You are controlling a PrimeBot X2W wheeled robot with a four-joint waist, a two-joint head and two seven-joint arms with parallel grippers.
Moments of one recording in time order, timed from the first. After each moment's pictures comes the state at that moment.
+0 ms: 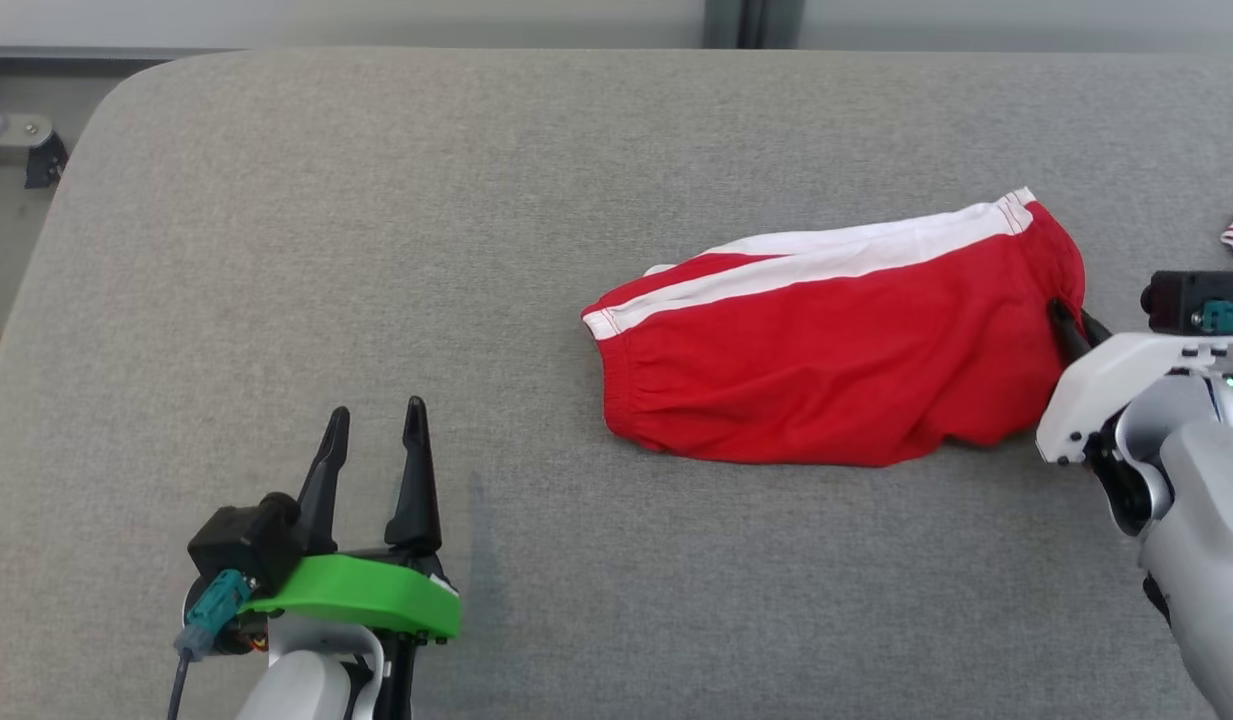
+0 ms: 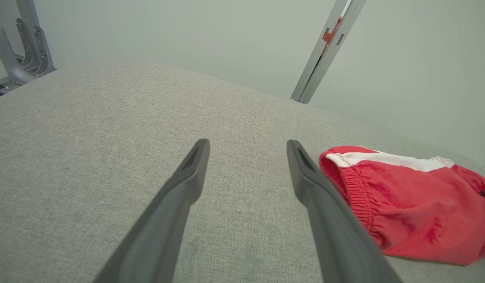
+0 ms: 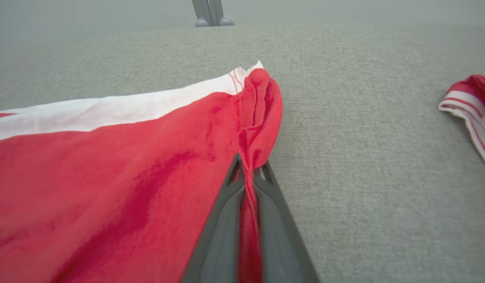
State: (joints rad) left arm -0.16 0.18 -0.37 0.16 -0.61 0.13 -0.26; right arm -0.63 -0.35 0.22 0.87 0.48 0.13 -0.05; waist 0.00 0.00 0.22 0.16
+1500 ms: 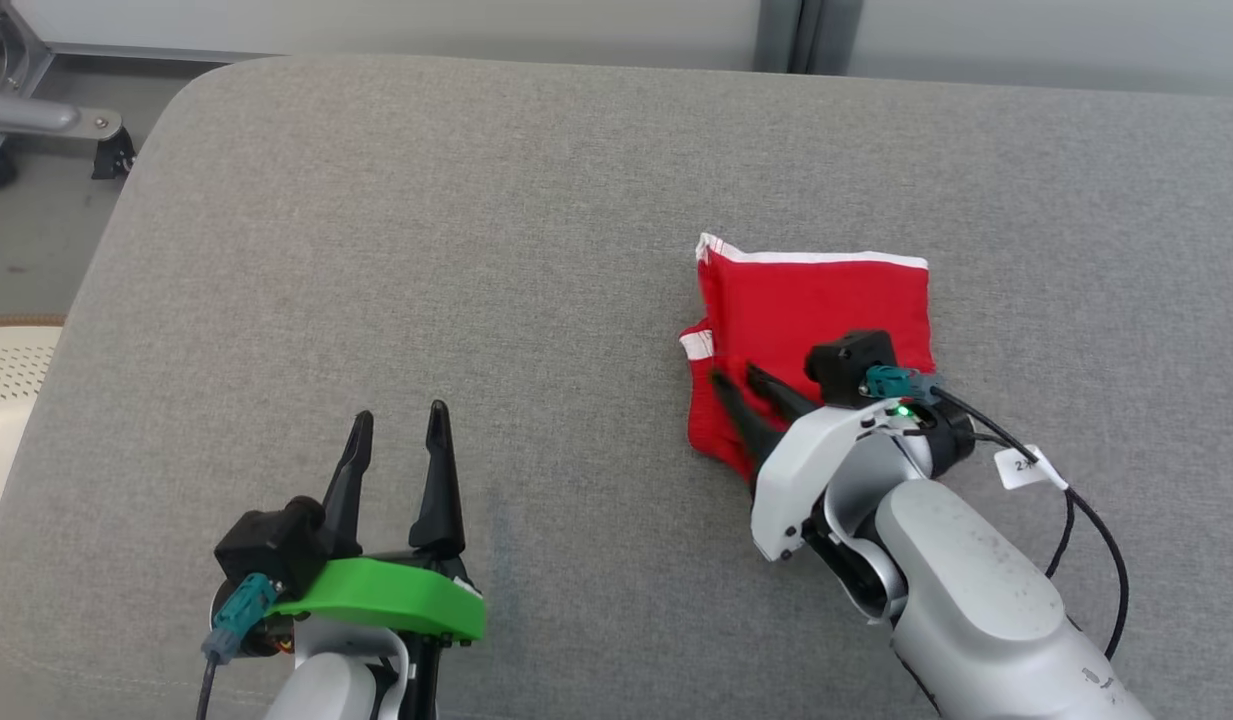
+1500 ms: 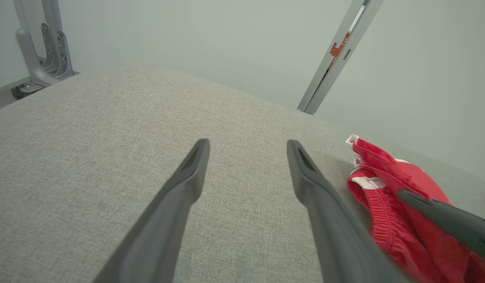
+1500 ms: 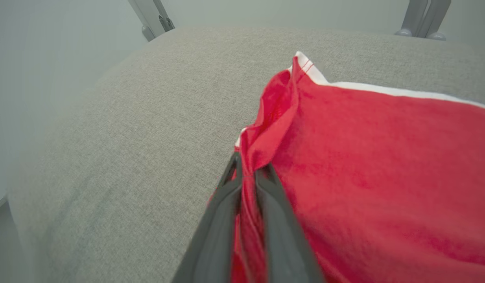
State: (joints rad) left arm -0.15 0.12 -0.35 0.18 -0.57 0.11 -0.26; right arm -0.51 -0.08 0.46 0.55 0.39 0.13 0.04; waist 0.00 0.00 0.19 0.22
